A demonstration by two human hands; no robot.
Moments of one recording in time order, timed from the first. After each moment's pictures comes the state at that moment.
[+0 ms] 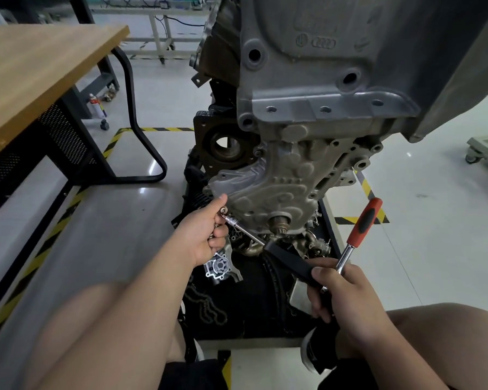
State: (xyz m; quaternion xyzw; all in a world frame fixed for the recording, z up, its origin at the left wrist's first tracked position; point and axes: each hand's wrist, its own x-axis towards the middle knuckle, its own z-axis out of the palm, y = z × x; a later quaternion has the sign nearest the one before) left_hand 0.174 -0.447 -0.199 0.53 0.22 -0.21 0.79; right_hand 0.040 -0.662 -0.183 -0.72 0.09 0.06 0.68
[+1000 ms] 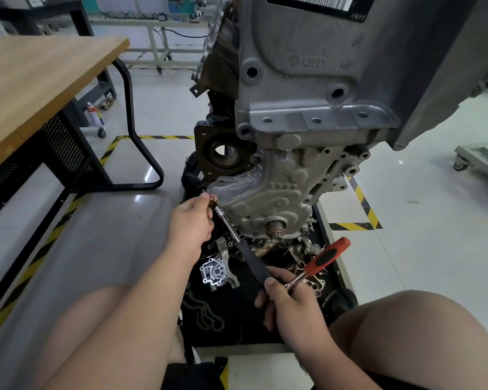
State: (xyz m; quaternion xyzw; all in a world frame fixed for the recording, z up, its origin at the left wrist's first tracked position) left_hand 0.175 -0.445 -0.190 0.63 0.18 -0.01 0.75; right_hand 0.031 -0.606 -0.208 -0.70 0.12 0.09 0.70
